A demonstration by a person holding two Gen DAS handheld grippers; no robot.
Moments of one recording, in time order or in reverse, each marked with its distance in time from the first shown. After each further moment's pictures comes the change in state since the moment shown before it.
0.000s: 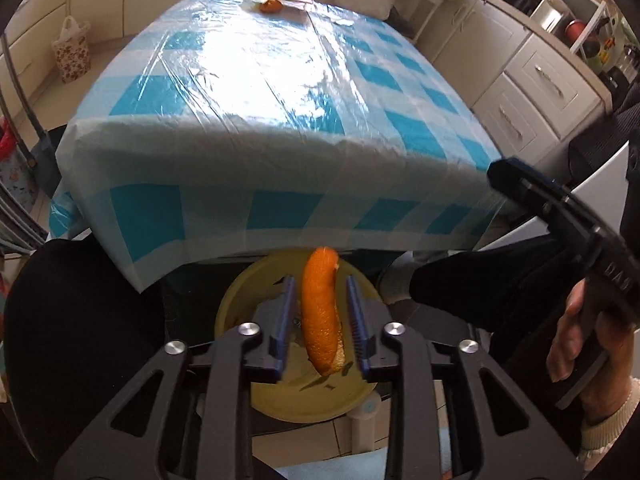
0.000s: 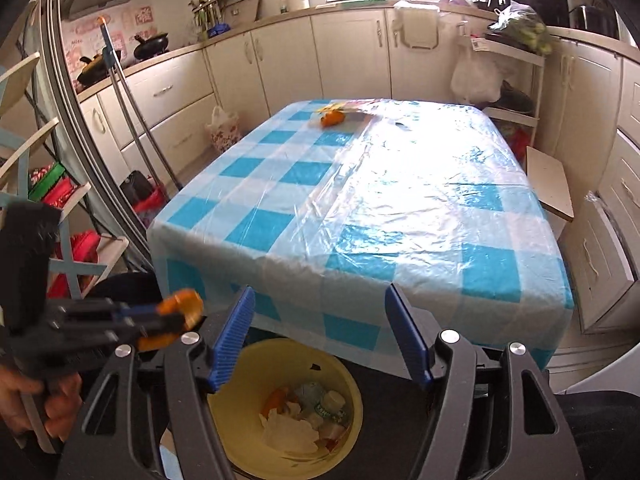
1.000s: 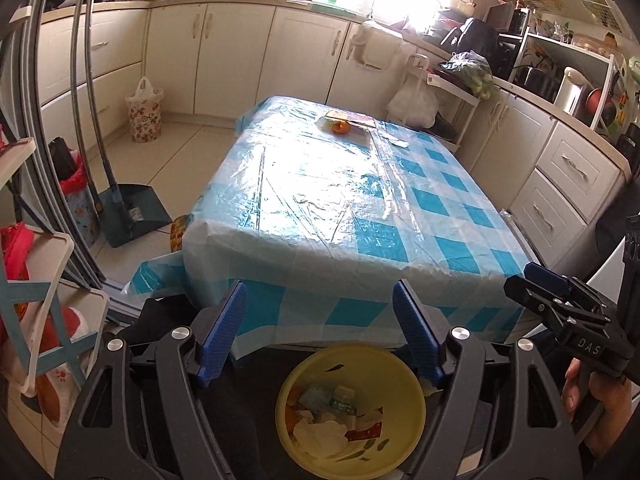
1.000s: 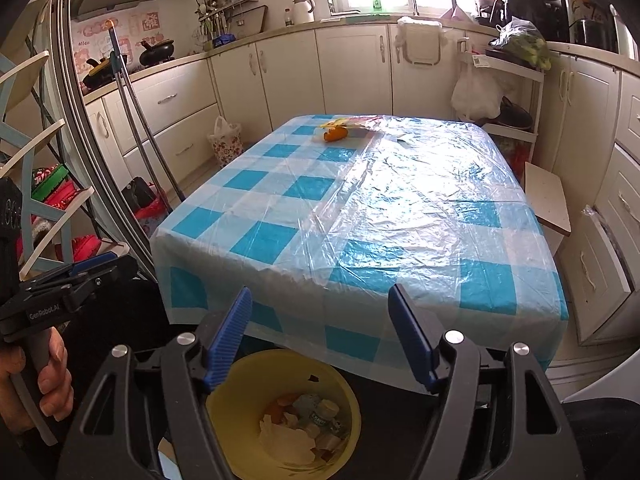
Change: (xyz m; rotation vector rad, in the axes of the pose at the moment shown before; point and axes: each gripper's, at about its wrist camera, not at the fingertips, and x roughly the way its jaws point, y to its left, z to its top) left arm -0.083 0.032 0.006 -0.103 -0.397 0.154; right arm -0.003 0.007 0.006 -0.032 -0.043 -0.003
